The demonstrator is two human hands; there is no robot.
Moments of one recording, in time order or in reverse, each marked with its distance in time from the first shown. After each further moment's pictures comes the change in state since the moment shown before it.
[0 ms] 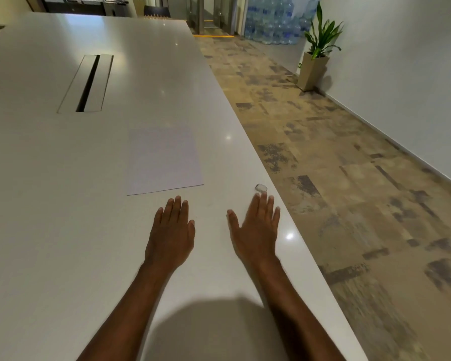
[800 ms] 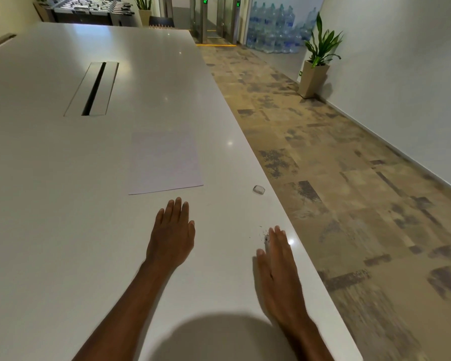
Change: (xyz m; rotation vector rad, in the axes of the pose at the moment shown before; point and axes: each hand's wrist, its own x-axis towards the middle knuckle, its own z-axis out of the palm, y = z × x) left_hand -0.003 0.003 0.004 -0.030 0.006 -0.004; right_hand -0.092 0.077 -0.013 0.447 -0.041 -0.168
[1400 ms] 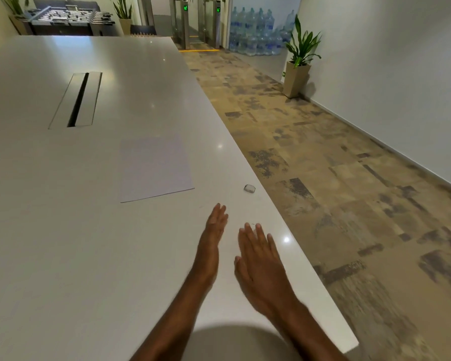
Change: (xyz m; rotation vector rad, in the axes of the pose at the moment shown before) left_hand -0.031 0.111 -0.024 -1.602 -0.179 -0.210; right_hand 0.010 -0.007 0.010 -0.425 -0.139 -0.218
